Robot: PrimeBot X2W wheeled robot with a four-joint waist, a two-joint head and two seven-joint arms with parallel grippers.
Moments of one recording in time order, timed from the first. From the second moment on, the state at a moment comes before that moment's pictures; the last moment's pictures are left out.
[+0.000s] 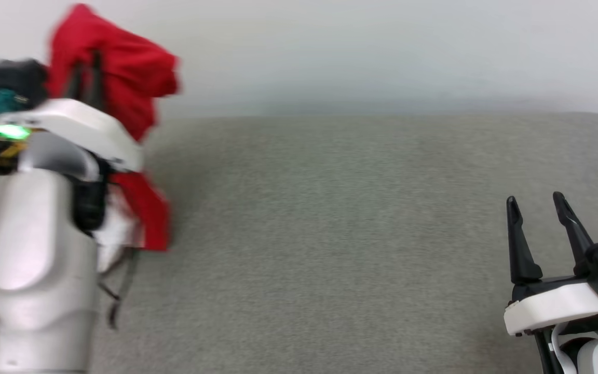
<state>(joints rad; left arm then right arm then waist) -0.72 0.29 -0.04 0.46 -0.35 -0.06 0.05 -0.07 -0.05 -0.08 -0.03 0.03 0.13 -0.11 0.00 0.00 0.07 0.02</state>
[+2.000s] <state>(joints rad) -0.10 0.23 -0.26 0.18 -0.40 0.13 -0.26 0.07 -0.05 -0.09 -0.07 0.09 0.13 -0.05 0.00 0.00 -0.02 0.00</state>
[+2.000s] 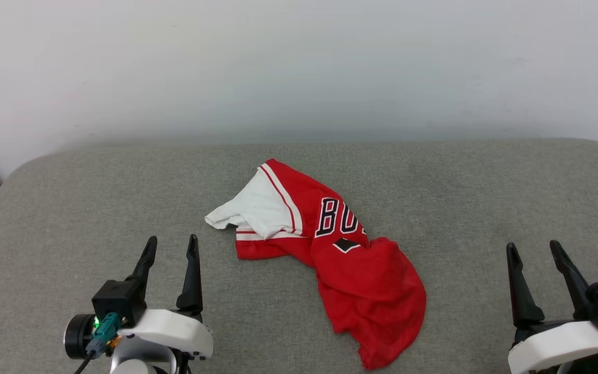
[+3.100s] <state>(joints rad) -0.22 0.15 -0.33 0.14 -0.35 0.11 -0.26 -0.28 -0.20 0.00 0.12 0.38 0.13 0.89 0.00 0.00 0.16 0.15</state>
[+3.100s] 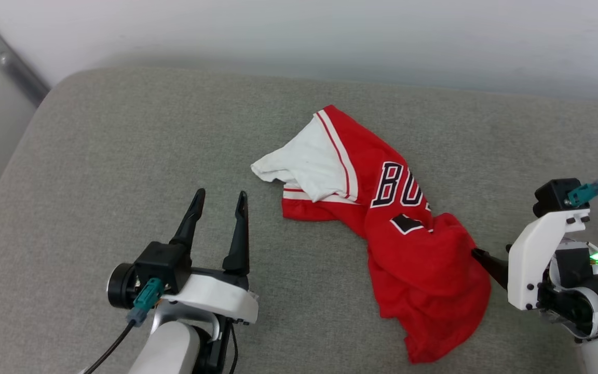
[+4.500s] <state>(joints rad) -0.07 0.17 -0.25 0.18 -0.32 0.08 -0.20 0.39 -0.08 -0.03 -0.19 0.36 0.13 0.89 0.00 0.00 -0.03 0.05</state>
